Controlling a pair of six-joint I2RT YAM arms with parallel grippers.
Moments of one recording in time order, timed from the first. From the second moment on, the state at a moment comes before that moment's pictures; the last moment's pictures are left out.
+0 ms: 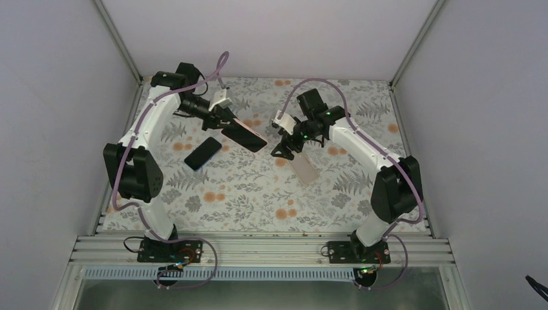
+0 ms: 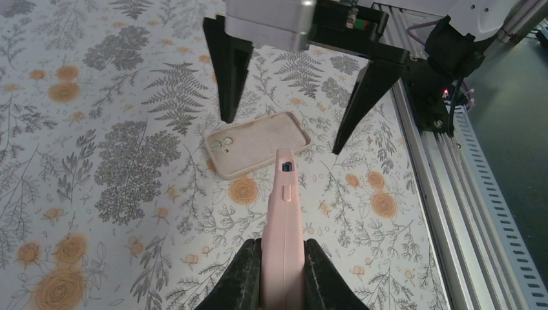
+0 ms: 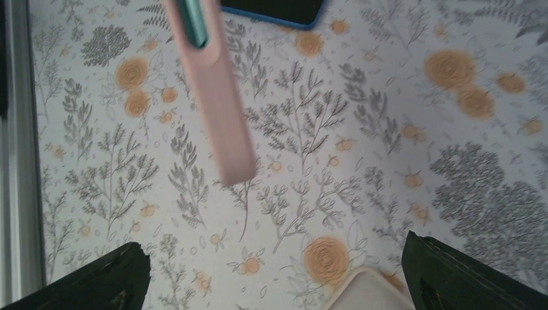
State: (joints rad) left arm -0.18 1.81 1.78 -1.35 1.03 1.13; right arm 0.50 1.67 1.39 -0.80 -0.55 -0.61
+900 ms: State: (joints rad) left arm -0.20 1.80 1.75 -1.30 1.01 1.14; right arm 0.47 1.78 1.50 -0.71 -0.56 -0.61
